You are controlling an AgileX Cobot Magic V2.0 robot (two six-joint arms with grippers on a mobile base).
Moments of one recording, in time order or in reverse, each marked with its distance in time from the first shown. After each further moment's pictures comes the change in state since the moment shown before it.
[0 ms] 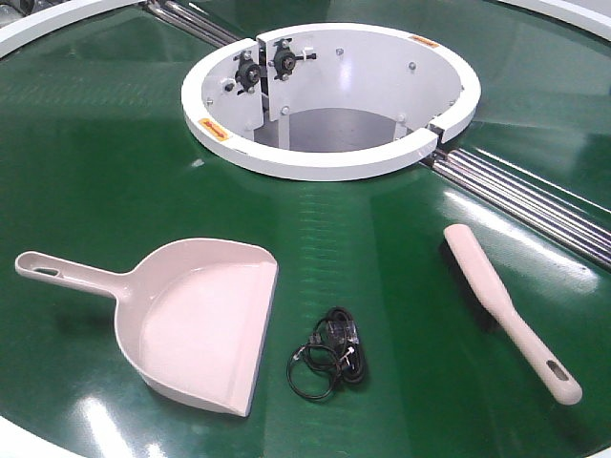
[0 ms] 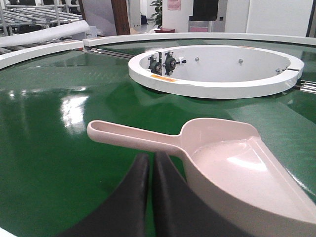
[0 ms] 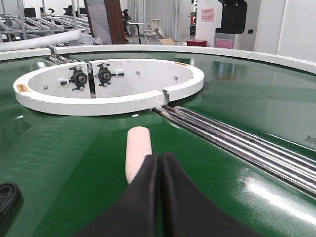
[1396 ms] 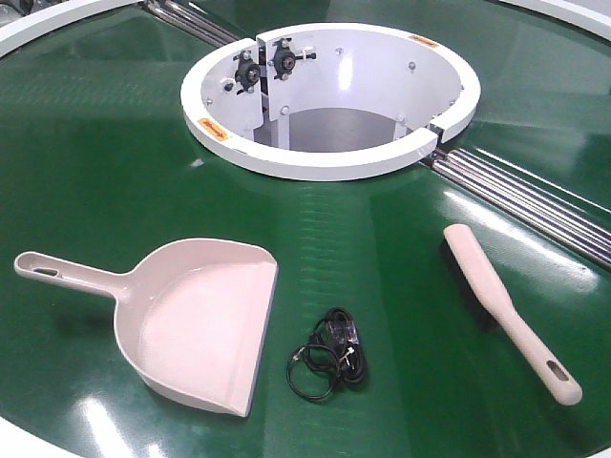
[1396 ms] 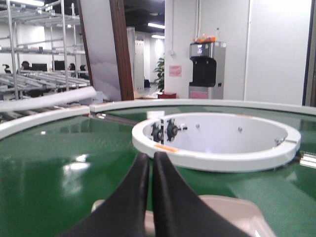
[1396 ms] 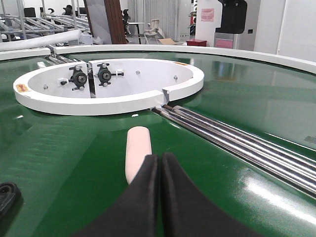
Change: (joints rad) left arm 0.000 0.011 -0.064 -0.008 -0.202 0.000; right arm 0.000 0.000 0.000 0.000 0.000 0.000
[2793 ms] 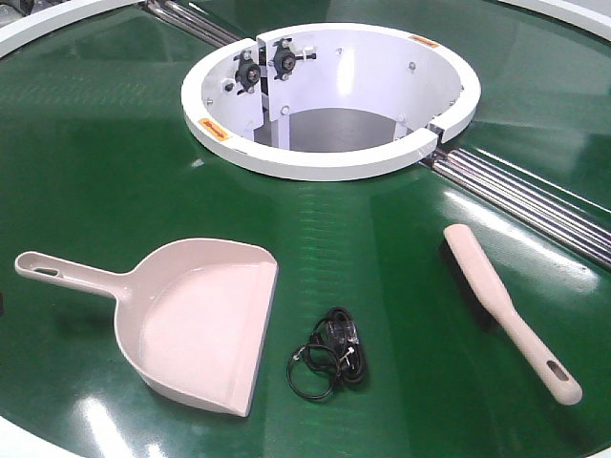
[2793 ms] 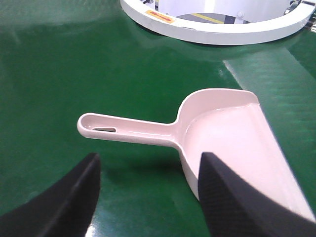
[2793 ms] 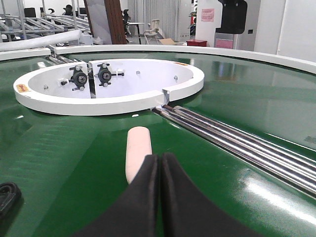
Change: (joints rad) left arm 0.000 0.587 -0.436 -0.011 0.487 0.002; right arm 0.000 0.000 0.000 0.000 0.000 0.000
